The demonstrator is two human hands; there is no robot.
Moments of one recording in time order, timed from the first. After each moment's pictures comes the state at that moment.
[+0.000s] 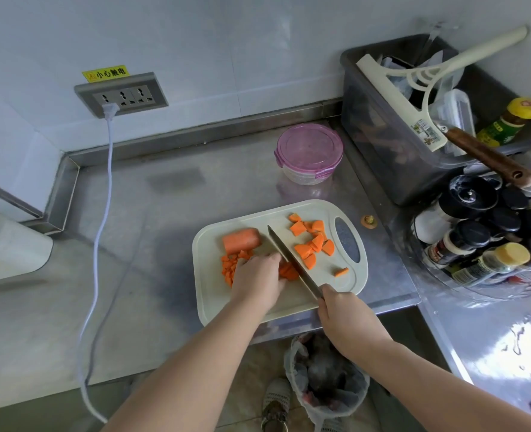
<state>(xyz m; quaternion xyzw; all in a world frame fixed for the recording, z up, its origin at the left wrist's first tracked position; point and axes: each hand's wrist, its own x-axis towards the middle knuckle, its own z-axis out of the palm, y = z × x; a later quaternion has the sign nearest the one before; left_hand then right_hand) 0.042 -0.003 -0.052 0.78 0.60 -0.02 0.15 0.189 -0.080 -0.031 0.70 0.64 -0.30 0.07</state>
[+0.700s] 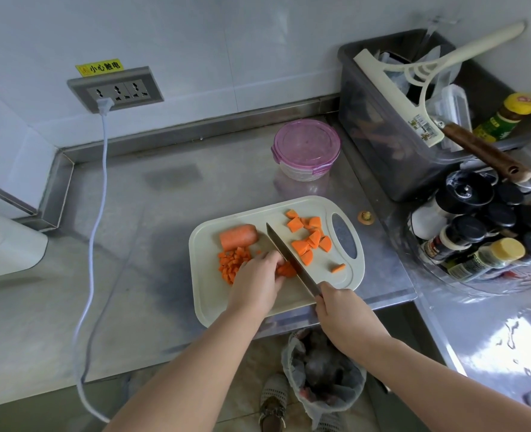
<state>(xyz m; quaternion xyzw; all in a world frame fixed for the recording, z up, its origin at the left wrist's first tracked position) 0.040 -0.019 -0.056 0.77 0.60 0.09 0.22 0.192 -0.081 -0.027 0.71 0.62 -0.34 0.02</state>
